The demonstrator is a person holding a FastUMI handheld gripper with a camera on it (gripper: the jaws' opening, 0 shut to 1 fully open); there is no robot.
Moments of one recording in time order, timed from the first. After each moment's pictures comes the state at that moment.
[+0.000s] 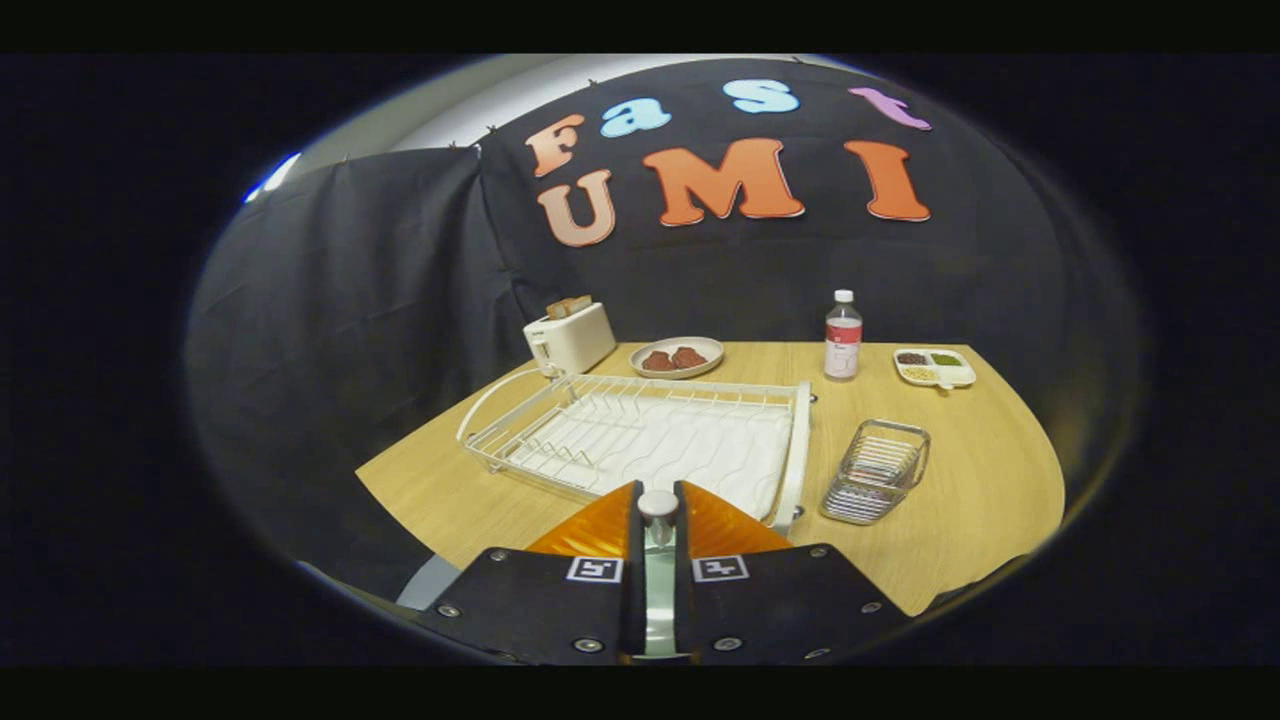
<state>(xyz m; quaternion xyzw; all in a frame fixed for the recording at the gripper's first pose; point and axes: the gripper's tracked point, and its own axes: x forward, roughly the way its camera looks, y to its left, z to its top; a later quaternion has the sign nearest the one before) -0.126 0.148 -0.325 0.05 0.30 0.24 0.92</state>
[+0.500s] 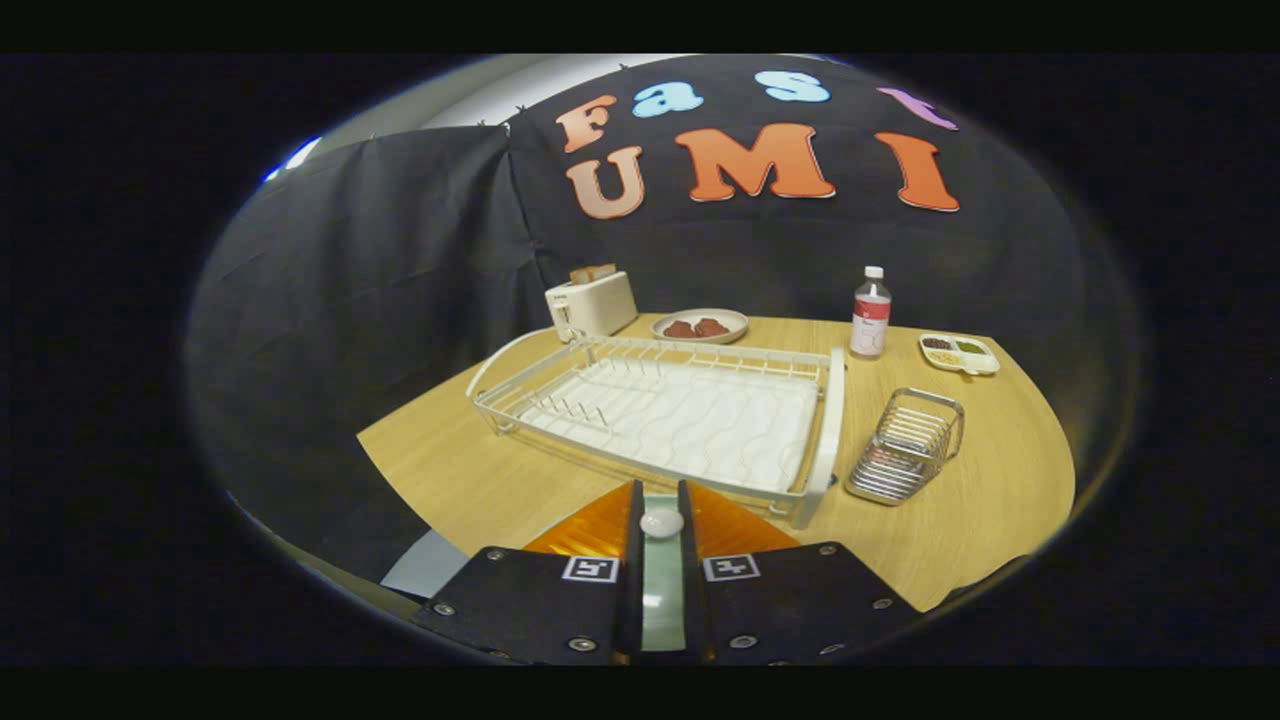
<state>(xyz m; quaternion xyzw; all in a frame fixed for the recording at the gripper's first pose) -0.164 0.130 -0.370 0.01 0.35 0.26 0.90</state>
